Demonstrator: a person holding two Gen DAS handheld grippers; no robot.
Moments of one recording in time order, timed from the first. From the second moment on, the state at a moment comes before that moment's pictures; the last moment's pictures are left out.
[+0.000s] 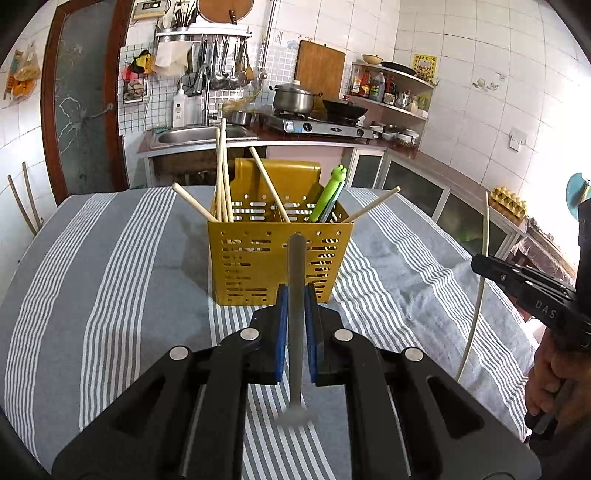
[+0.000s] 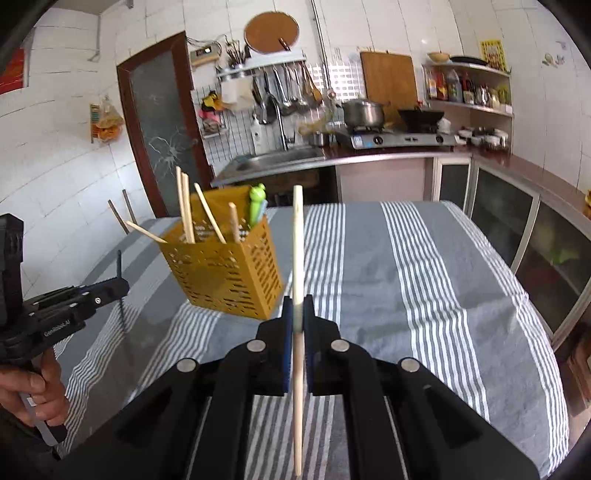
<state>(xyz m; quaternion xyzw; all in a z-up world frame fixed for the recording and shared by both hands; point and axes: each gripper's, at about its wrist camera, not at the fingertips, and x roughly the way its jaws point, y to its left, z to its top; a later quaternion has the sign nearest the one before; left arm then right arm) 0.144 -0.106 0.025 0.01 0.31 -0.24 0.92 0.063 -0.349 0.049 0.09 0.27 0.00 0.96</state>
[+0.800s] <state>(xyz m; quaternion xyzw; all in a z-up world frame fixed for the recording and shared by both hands) 0.141 -0.098 0.089 0.03 0.24 -0.24 0.94 0.064 -0.333 0.119 0.07 0.15 0.02 0.99</state>
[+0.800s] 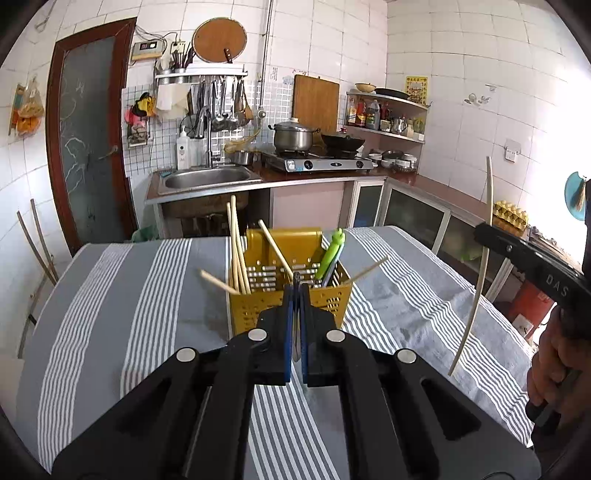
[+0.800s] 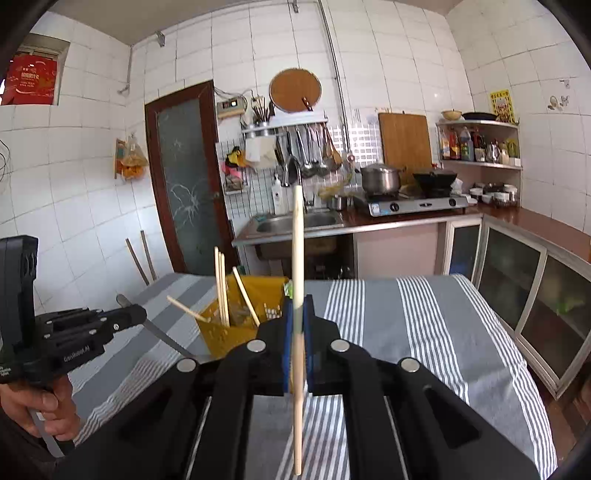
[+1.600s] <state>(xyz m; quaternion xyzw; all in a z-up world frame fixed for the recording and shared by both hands) 0.186 -0.089 0.151 0.03 0.21 -0.24 0.95 0.136 -0.302 0.172 0.05 0.06 0.03 1.00</state>
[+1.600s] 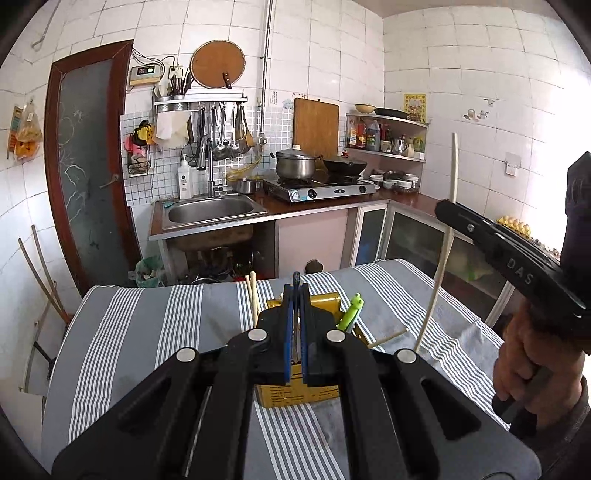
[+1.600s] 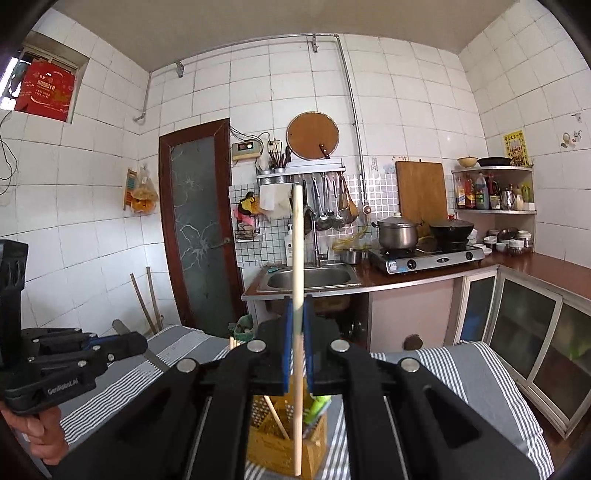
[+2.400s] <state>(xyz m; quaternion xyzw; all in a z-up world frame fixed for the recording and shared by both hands) 0.267 -0.097 0.118 0.02 0.24 -0.24 0.94 0.212 -0.297 0.141 0.05 0.10 0.04 0.99</state>
